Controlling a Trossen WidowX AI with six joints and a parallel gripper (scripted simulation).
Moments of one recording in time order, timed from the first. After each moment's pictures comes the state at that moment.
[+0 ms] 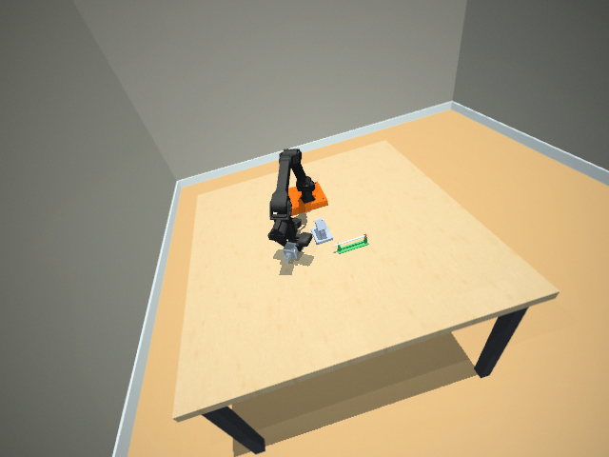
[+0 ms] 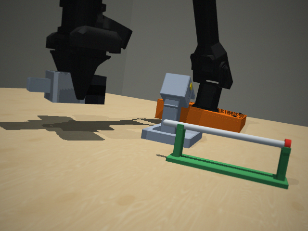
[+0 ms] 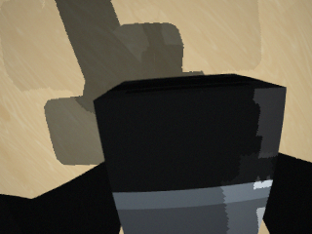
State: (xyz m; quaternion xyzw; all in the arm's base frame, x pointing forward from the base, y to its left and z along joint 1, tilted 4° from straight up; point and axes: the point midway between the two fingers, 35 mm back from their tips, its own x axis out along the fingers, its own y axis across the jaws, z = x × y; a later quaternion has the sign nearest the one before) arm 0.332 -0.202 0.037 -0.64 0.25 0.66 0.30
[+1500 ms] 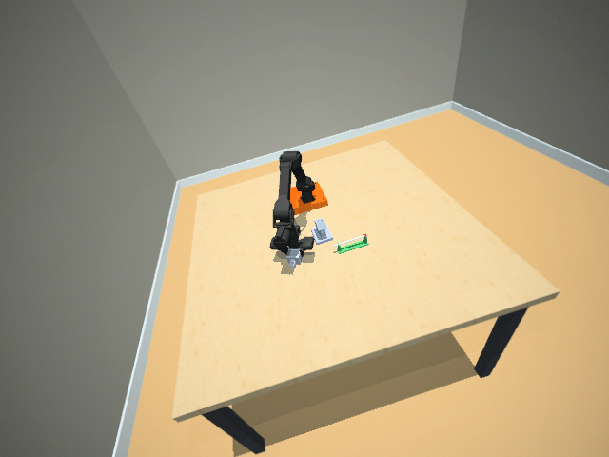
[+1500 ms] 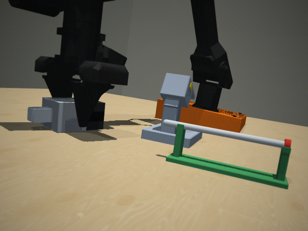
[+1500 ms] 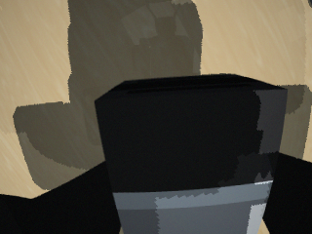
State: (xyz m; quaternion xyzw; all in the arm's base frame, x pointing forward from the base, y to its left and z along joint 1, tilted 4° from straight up) arm 0.330 -0.199 -0.005 -0.67 0.18 0.68 0.22
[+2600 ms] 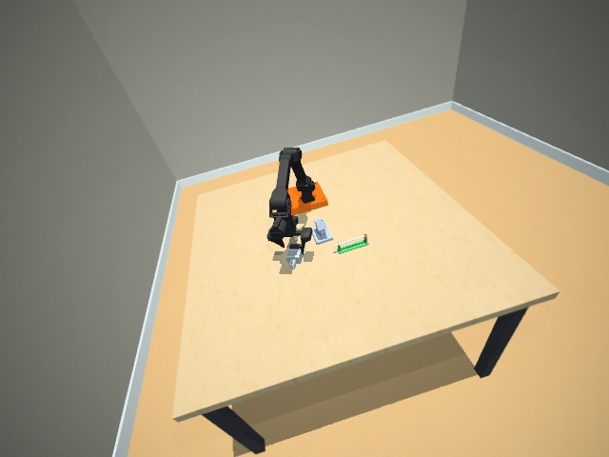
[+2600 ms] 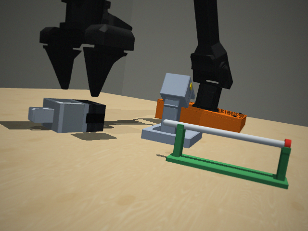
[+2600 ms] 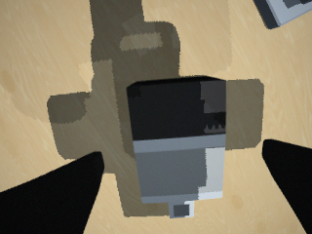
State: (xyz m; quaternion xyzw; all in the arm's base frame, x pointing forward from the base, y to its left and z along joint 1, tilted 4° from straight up) arm 0.325 -0.199 0.042 -0.67 0.18 0.69 0.23
